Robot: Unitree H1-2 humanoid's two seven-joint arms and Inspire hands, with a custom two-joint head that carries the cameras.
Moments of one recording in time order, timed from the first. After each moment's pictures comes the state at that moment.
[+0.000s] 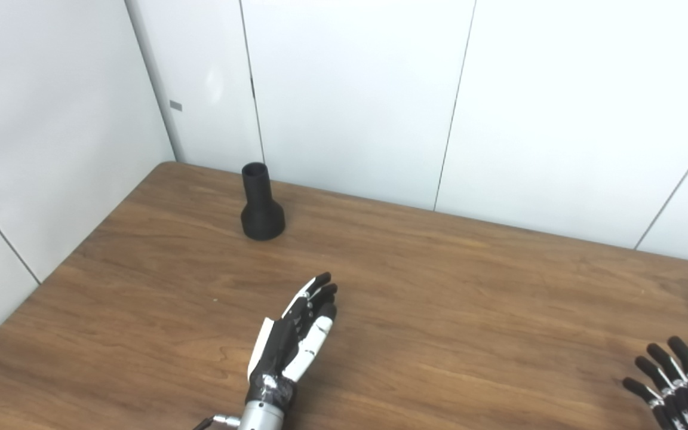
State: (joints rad) left arm 0.17 0.00 -0.02 -0.23 0.00 -0.01 0.09; right arm 0.11 -0.16 -0.11 -0.08 0.17 -0.15 0.15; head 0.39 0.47
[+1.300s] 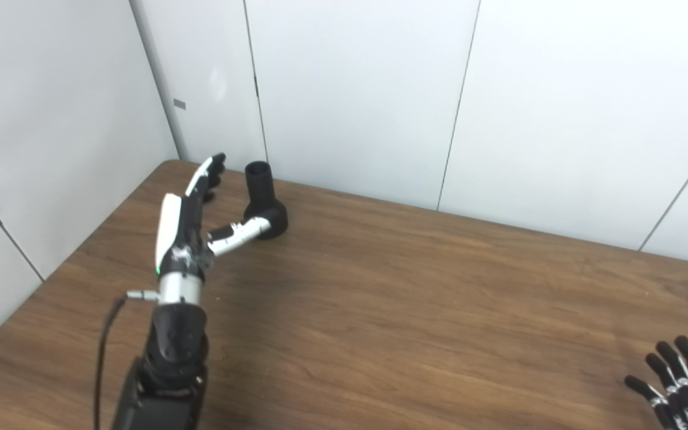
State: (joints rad) left arm -0.20 0.29 0.25 -0.24 0.32 0.32 0.15; right arm 0.10 -0.16 -0.11 -0.08 0.20 -0.13 0.16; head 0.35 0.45
